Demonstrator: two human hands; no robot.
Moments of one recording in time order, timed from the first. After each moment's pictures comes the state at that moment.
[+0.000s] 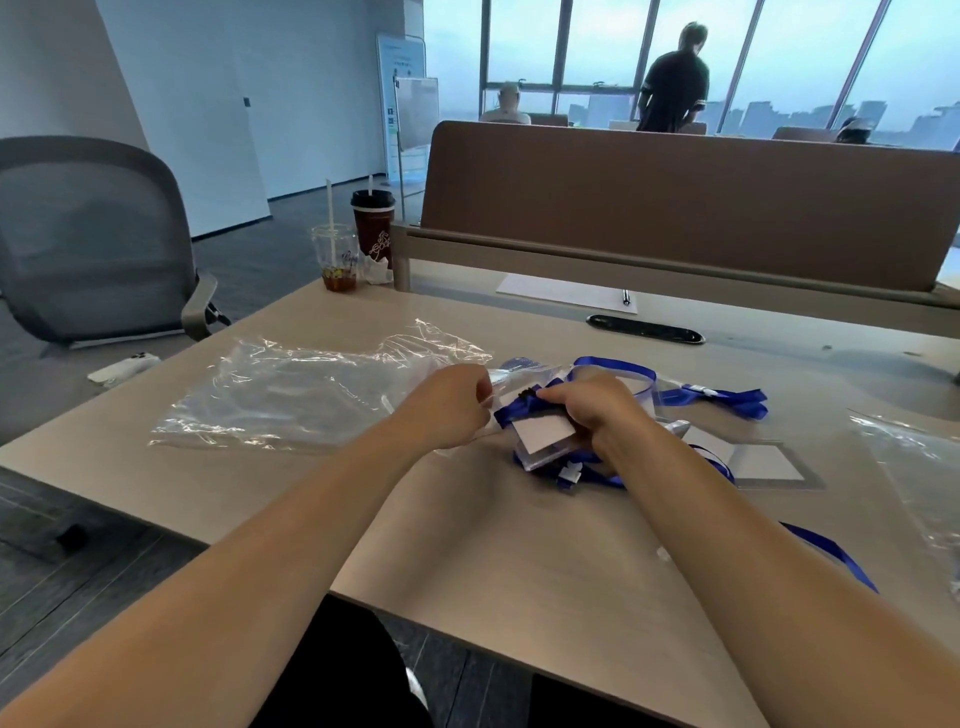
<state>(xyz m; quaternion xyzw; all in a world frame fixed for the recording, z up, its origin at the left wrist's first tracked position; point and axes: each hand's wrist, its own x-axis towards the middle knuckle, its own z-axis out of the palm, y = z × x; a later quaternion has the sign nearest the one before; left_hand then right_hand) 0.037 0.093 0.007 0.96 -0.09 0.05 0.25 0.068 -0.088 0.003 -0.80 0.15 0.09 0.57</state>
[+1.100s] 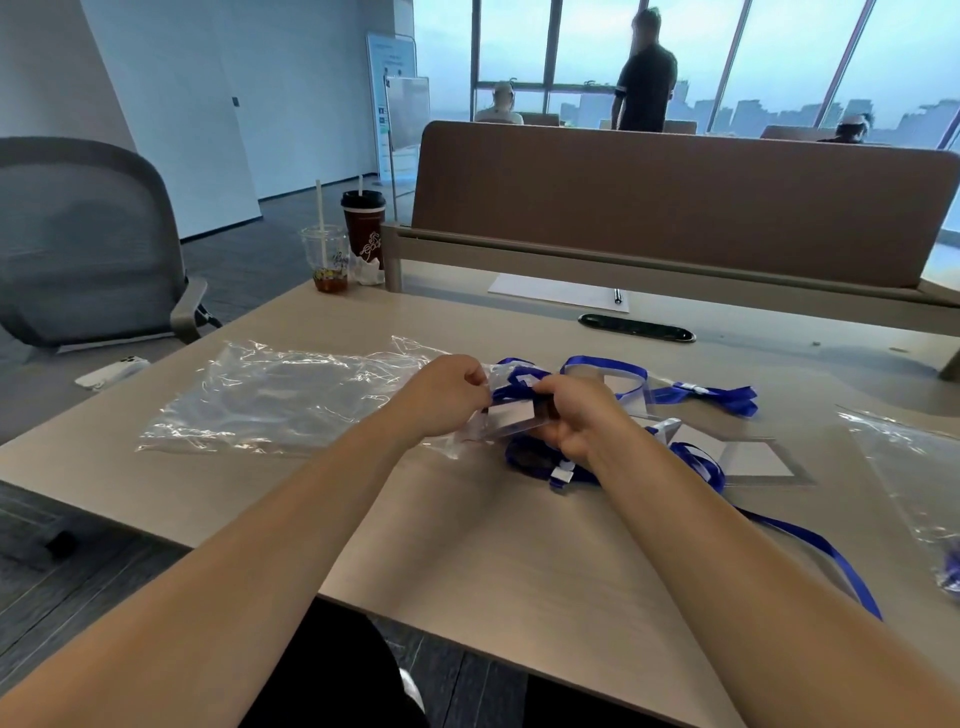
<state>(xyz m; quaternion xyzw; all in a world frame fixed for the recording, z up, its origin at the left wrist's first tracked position) 0.035 0.088 0.022 0.92 -0.04 0.02 0.39 0.061 -0.076 0.001 -0.64 0.17 0.11 0.74</state>
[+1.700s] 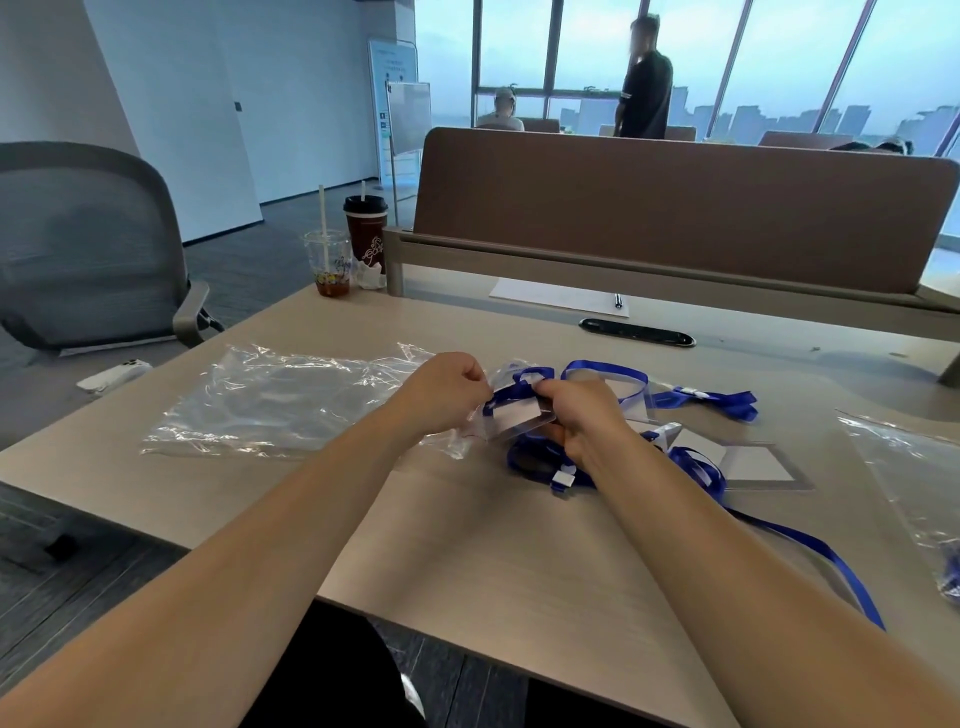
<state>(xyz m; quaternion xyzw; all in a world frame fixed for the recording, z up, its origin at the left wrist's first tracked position) 0.035 0.090 0.026 0.90 -0.02 0.02 0.43 0.060 -0.072 0.002 -0.70 0.18 0.05 0.69</state>
